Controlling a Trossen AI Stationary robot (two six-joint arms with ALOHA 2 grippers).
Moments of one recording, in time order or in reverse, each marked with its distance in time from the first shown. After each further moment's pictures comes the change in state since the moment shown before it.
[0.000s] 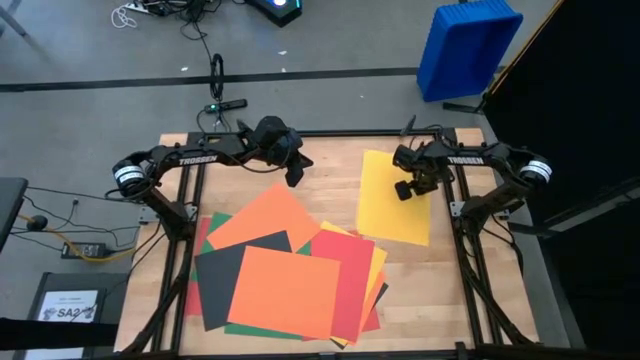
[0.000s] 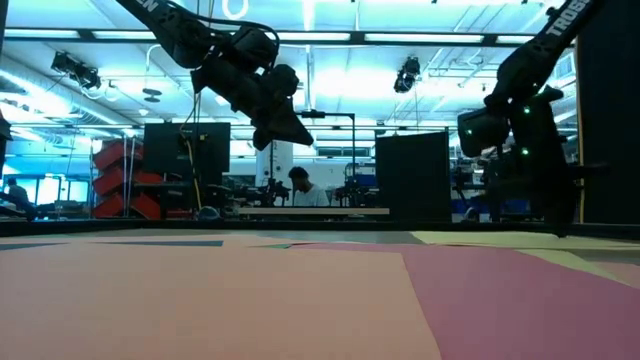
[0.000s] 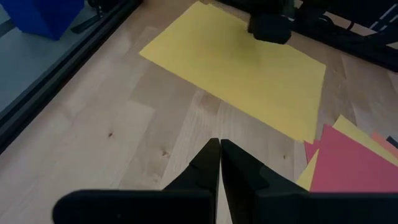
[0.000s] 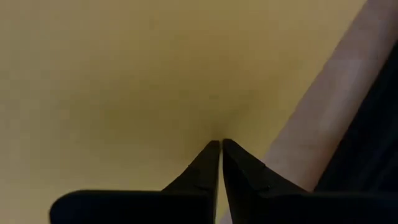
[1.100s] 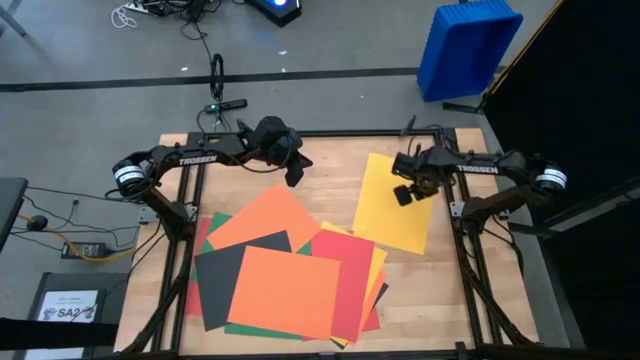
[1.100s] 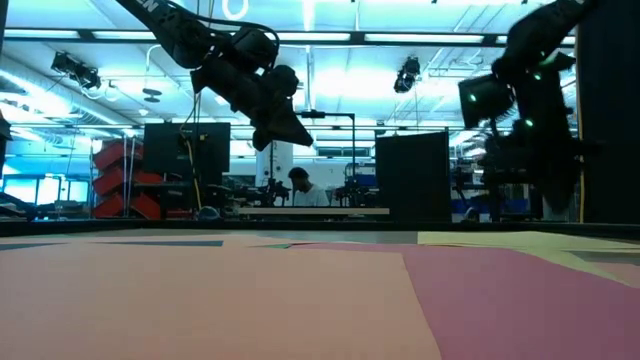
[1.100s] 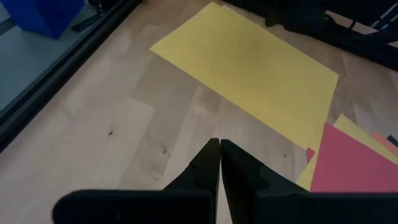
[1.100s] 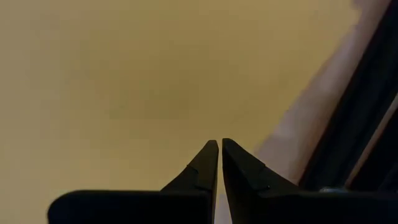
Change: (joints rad) left arm -0.001 0.000 0.000 -0.008 0.000 0.000; right arm 0.184 -0.140 0.020 -0.147 -0.016 0.165
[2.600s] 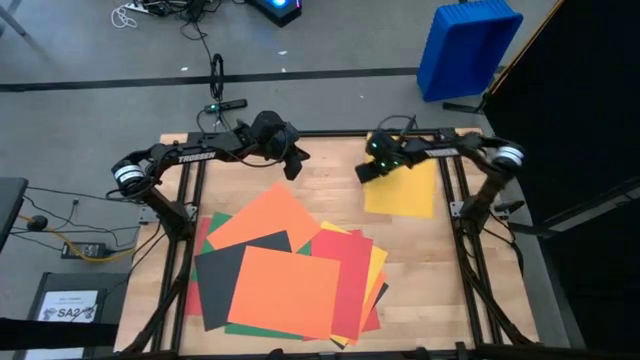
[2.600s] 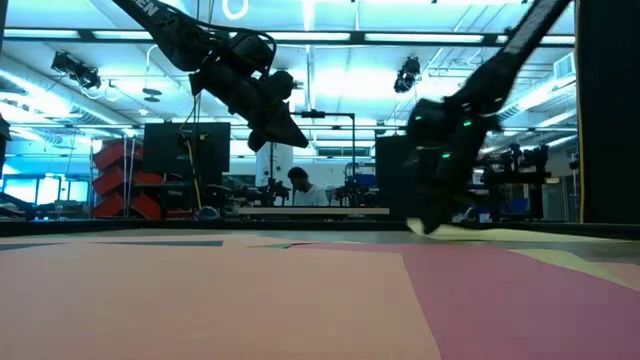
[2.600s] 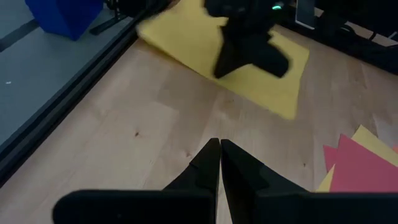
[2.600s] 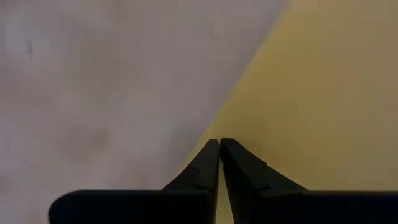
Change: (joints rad) left arm 0.053 0.000 0.000 0.011 -0.008 -0.001; right arm -0.142 0.411 0.161 0.794 -0.194 -0.305
